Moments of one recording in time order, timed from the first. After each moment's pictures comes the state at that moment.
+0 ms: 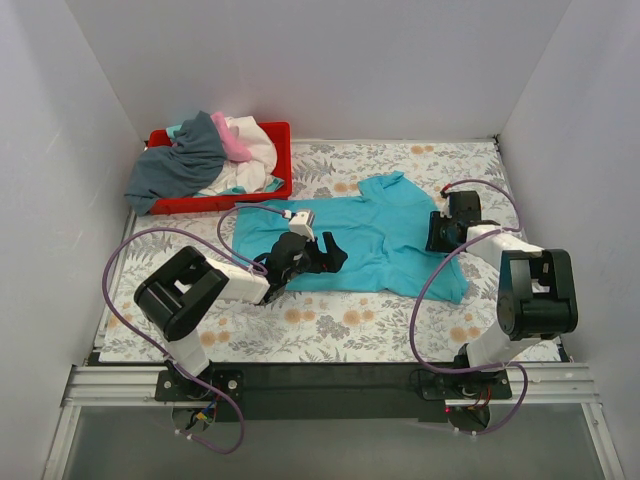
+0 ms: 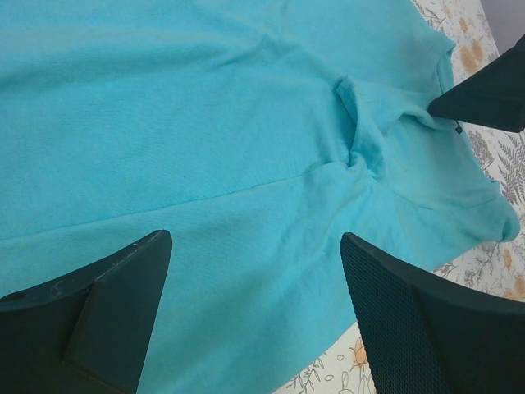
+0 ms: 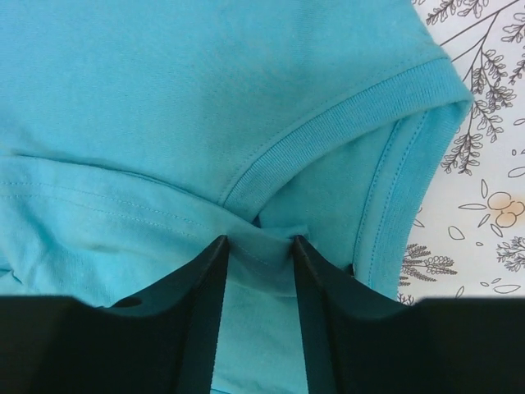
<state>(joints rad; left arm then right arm) -0.75 1.74 0.65 0.70 -0.04 -0.62 0.06 1.59 0.85 -0.23 -0.06 0.15</state>
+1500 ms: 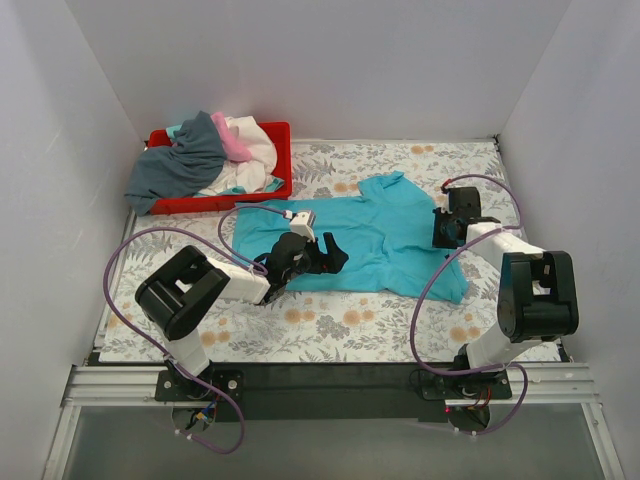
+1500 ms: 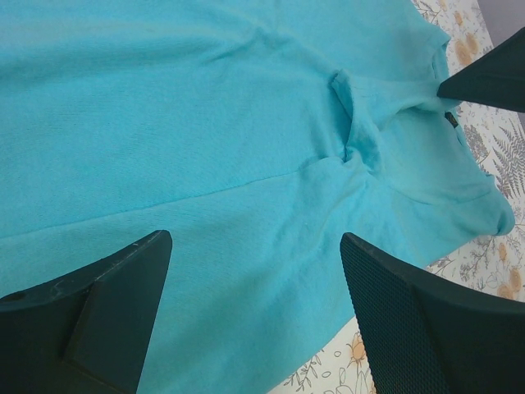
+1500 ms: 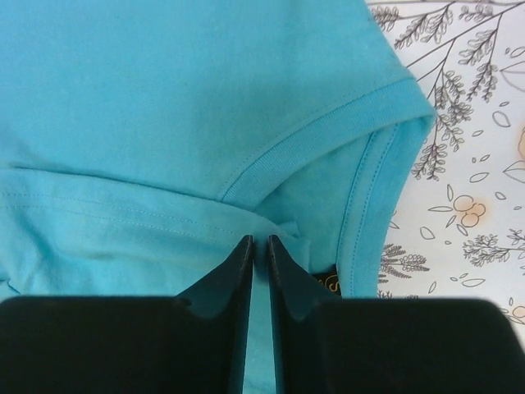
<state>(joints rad) -0.75 1.74 0.65 0.71 -0.02 -0.62 0.07 1.58 0.87 -0.25 -0.01 0.13</state>
